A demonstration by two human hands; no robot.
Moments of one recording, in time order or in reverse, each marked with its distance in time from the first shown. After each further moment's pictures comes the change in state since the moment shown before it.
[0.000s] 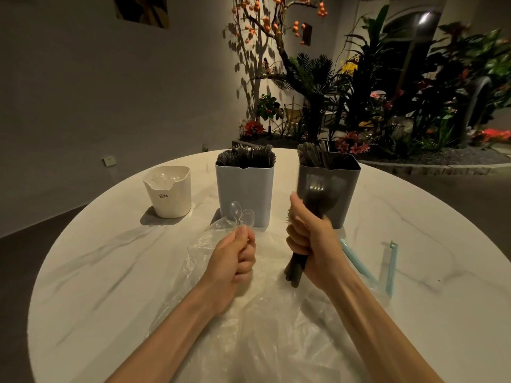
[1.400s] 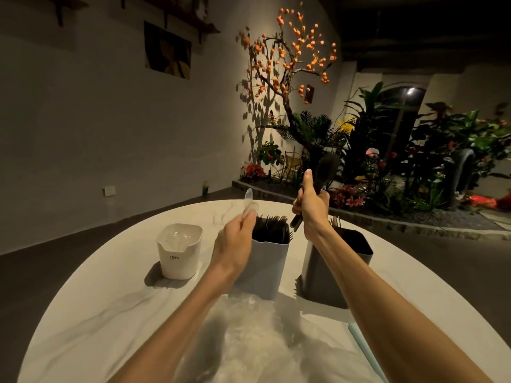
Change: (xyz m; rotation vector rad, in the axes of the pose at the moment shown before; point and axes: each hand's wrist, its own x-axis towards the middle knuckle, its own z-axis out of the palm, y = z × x) left_hand 0.061 0.131 0.009 0.516 0.227 0.449; right_hand 0.172 -0.093 0.074 -0.289 0.258 -0.298
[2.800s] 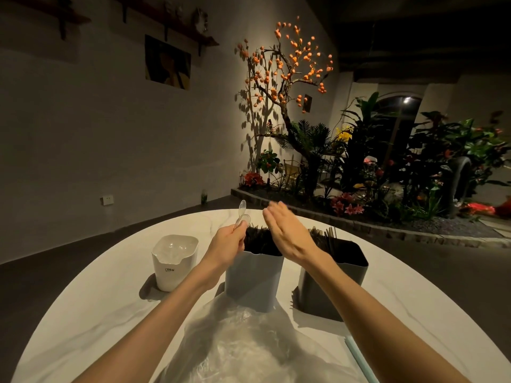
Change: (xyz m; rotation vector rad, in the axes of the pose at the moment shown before) left_hand 0.039 -0.011 -0.007 -0.041 -0.116 -0.163; right_hand -0.017 0.019 -0.007 -1.082 -0.484 -0.384
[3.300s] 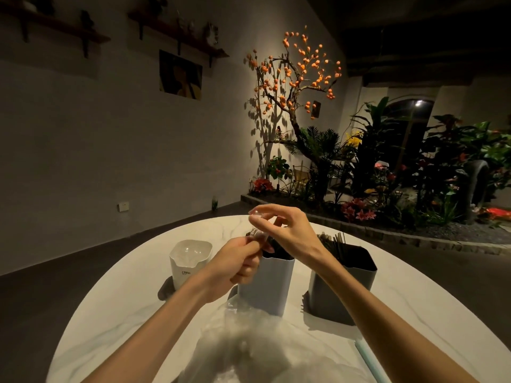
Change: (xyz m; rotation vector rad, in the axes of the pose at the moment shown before) left_hand -0.043 0.018 -0.022 -0.229 -0.356 -0.044; right_hand -0.021 -0.054 -0.028 0.452 0.062 -0.214
